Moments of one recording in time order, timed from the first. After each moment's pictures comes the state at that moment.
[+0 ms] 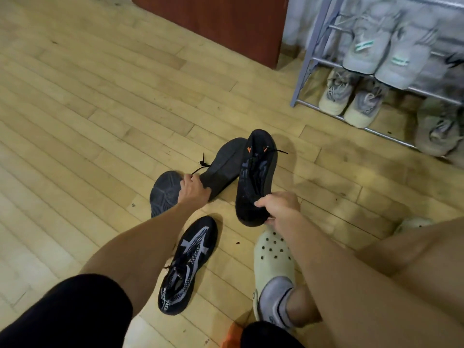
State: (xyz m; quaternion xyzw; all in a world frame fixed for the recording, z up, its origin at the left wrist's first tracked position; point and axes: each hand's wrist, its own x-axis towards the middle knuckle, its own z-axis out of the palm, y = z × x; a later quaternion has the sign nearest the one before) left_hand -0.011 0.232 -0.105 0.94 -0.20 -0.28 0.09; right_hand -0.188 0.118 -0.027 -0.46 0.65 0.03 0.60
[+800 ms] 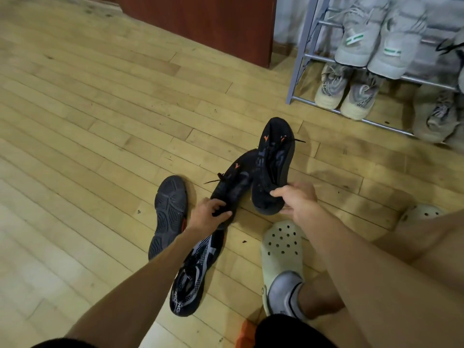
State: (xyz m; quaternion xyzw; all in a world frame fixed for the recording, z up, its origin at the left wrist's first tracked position) left_hand -0.058 0.271 -0.093 0.87 -0.34 -0.31 0.16; right_hand -0.201 0.097 -0.017 -0.43 0.65 -0.04 0.62
